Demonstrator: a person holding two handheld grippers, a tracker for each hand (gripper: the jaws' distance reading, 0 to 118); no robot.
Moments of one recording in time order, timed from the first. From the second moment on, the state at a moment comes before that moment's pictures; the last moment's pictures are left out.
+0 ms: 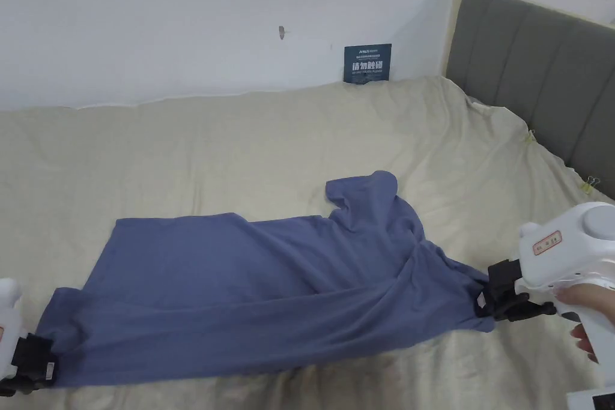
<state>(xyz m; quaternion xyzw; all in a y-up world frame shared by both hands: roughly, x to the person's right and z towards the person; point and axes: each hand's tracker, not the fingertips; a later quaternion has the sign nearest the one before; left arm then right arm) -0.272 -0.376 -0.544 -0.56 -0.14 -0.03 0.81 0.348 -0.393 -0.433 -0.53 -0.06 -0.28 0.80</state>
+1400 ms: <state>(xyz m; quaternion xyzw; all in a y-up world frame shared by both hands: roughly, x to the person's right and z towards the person) -0.311 -0.299 -0.353 -0.23 -0.13 0.10 0.96 0.217 -0.306 -0.273 -0.22 -0.01 -0.12 0.97</state>
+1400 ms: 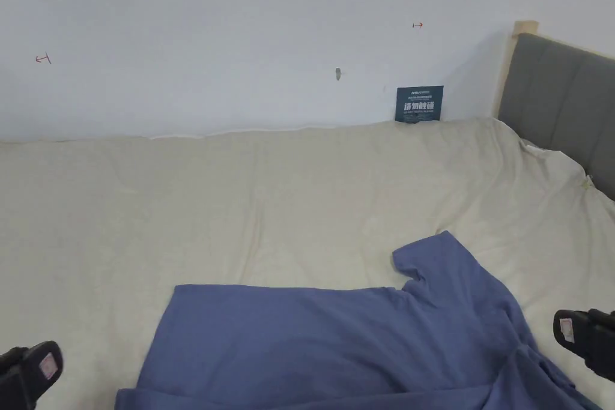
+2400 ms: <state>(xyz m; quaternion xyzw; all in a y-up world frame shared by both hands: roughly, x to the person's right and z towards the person) -0.259 -0.365 -0.669 -0.48 -0.12 0.12 0.86 0.185 -0.346 -0.310 -0.16 -0.03 -0.22 0.96</state>
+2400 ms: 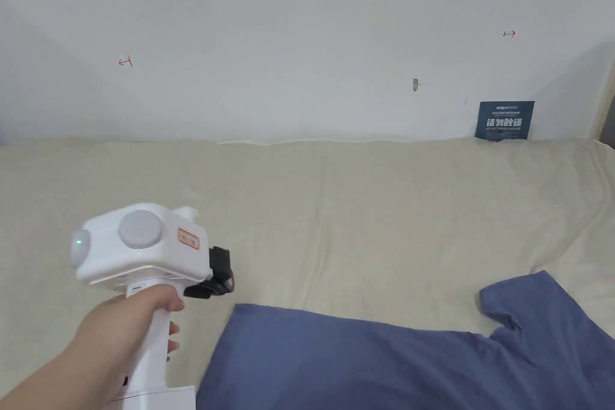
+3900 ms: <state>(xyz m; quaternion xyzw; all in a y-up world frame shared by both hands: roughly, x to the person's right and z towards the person) -0.187 -0.418 -0.712 -0.54 -0.19 -0.12 0.81 0.343 -0.352 -0.636 -0.54 -0.07 -0.16 0.82</state>
